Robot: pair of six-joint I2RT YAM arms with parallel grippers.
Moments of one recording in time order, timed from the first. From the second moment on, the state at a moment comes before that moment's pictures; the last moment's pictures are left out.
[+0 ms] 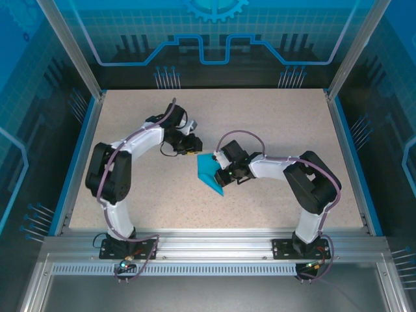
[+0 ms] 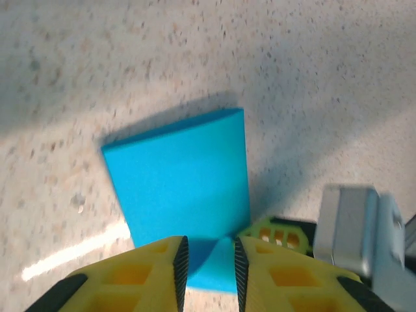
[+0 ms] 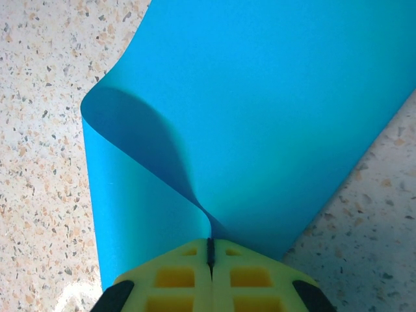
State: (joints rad) left arm -0.32 1.83 1.33 -0.67 0.54 -0.40; right arm 0.66 1.81 0.96 -0.24 -0.27 0.18
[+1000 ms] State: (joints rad) left arm -0.43 1.88 1.05 -0.43 0.70 -0.50; right arm 0.67 1.82 0.98 -0.26 -0.27 0.17
